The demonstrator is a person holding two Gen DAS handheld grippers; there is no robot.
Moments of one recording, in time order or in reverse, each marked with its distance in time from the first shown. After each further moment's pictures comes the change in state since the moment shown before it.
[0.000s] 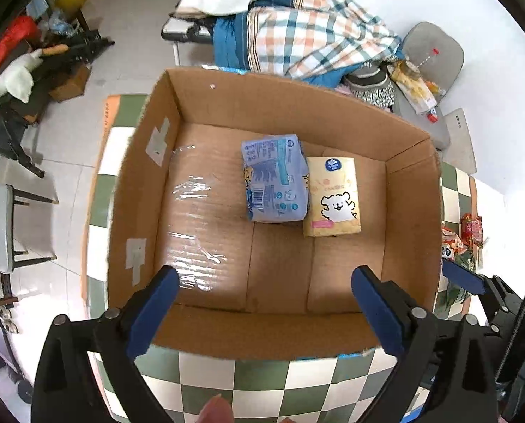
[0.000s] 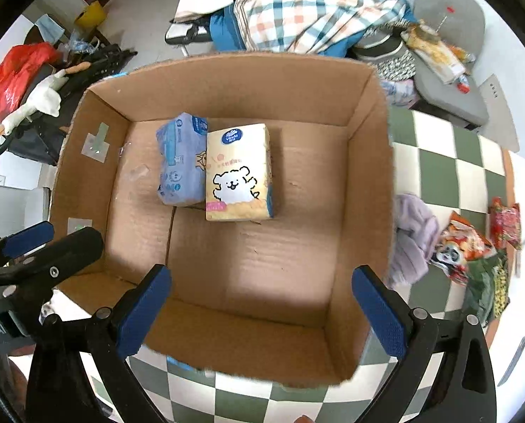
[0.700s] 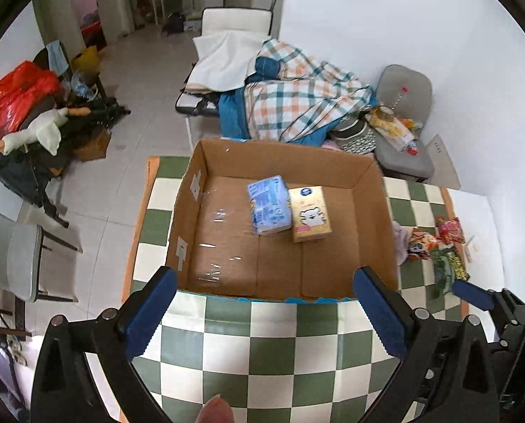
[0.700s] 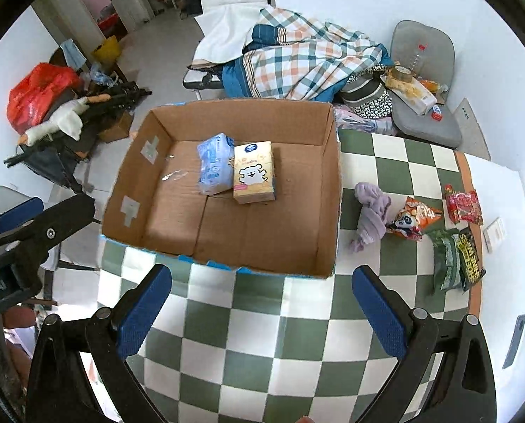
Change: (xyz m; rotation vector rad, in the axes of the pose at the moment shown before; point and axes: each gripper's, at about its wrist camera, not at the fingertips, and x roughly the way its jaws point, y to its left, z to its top) left arm -0.126 -0.017 -0.087 0.087 -0.298 0.045; right arm -0.127 0.008 -0.109 0.001 -0.212 0.019
